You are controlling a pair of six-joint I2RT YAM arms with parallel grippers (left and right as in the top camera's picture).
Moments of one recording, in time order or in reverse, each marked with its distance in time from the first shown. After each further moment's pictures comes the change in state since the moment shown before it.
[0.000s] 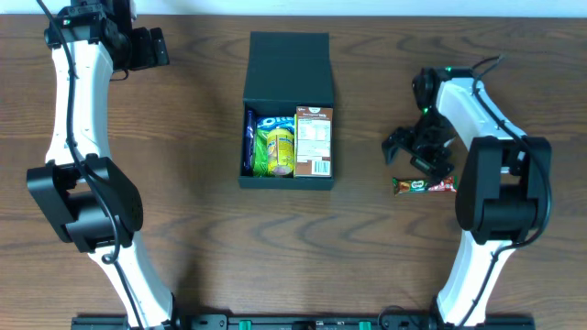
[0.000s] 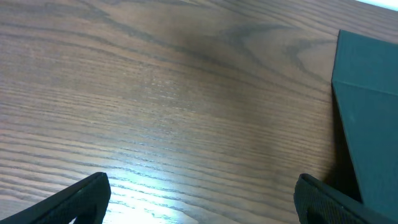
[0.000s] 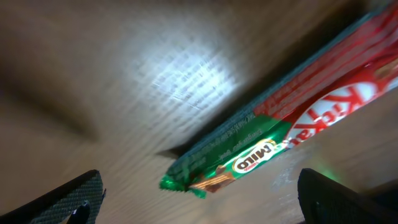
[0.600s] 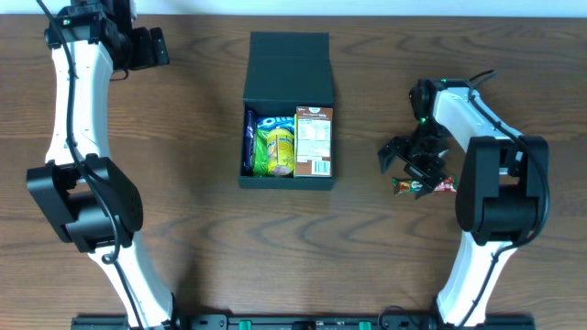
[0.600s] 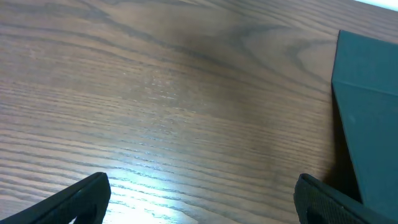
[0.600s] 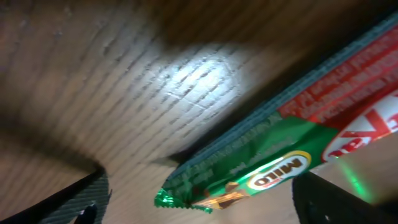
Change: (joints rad) left arm 0.000 0.000 0.000 0.000 0.000 0.000; right arm 0.003 -0.006 -0.077 0.074 -0.049 0.014
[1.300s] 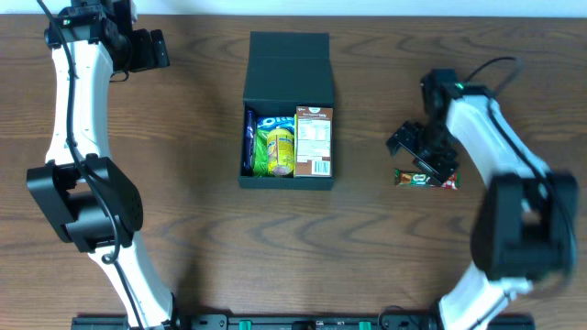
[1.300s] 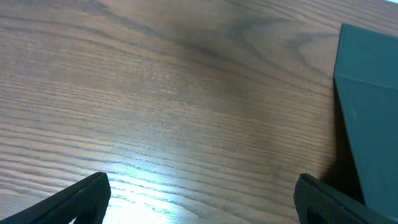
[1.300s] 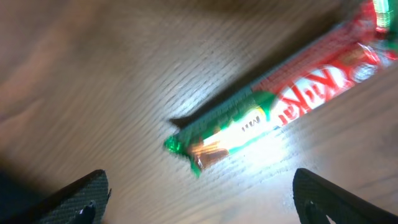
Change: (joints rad) left arm 0.000 0.000 0.000 -0.017 0.000 0.000; right arm 0.000 -0.320 -0.180 0.216 0.090 -0.025
